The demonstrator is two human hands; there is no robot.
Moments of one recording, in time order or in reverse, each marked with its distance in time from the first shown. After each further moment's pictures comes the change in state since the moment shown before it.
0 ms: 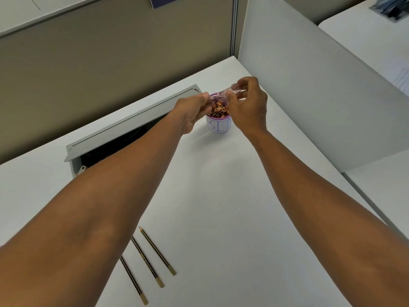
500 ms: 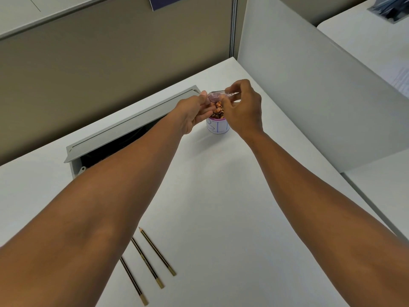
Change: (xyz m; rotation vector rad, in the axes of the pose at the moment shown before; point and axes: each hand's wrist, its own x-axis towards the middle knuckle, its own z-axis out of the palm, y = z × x) left_hand -0.006 0.004 0.000 0.043 -0.020 -0.063; right_hand -0.003 0.000 0.004 -0.013 -0.050 -0.056
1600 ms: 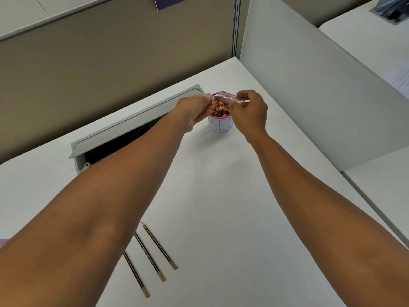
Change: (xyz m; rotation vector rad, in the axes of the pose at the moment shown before) left_hand -0.016 0.002 0.000 0.076 0.054 0.024; right_hand -0.010 0.006 -0.005 -0.013 0.008 0.250
